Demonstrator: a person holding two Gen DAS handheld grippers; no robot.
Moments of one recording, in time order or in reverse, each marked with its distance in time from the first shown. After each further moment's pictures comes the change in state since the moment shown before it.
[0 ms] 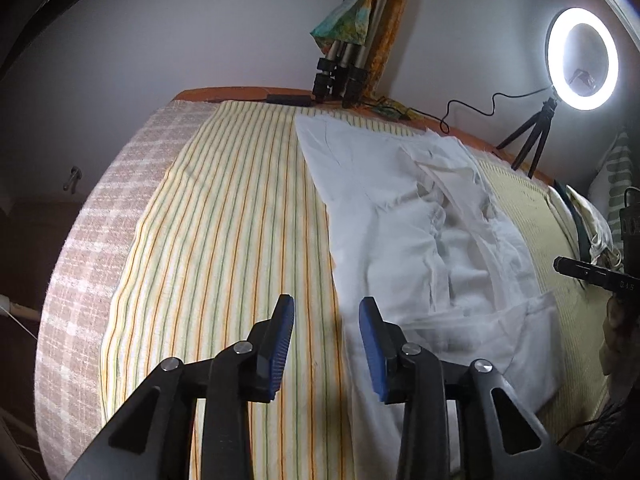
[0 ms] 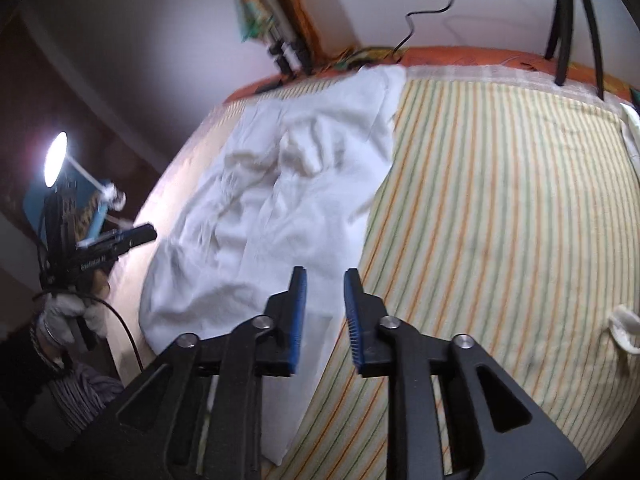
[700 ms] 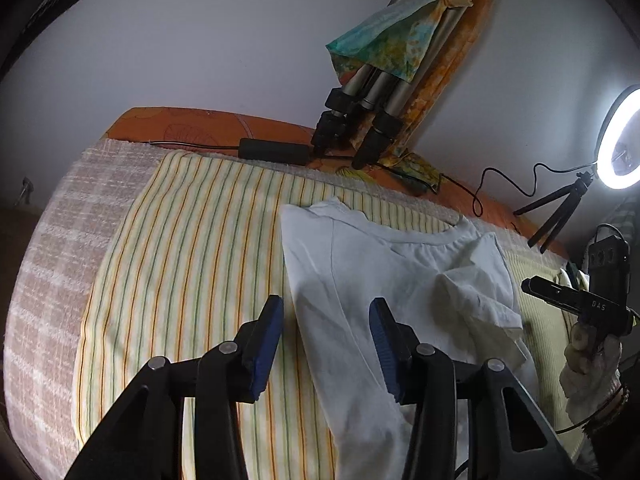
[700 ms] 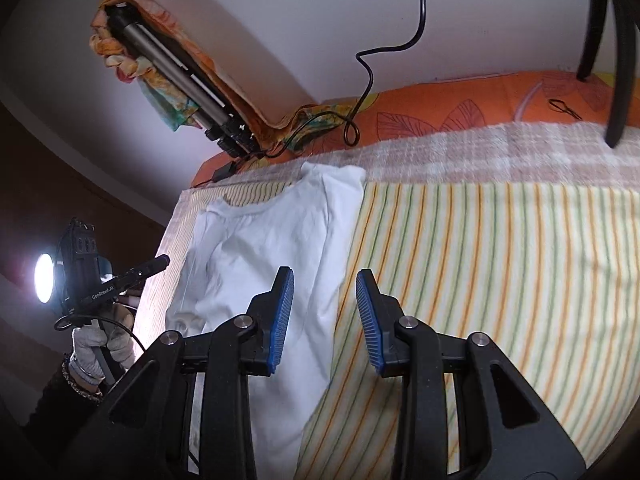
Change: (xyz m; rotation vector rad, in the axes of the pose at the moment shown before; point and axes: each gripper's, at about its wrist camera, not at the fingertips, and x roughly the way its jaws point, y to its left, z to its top) left arm 0.108 0.013 0.139 -0.102 0.074 -0.108; right arm 0.091 -0.072 0.133 0.129 -0.026 0.092
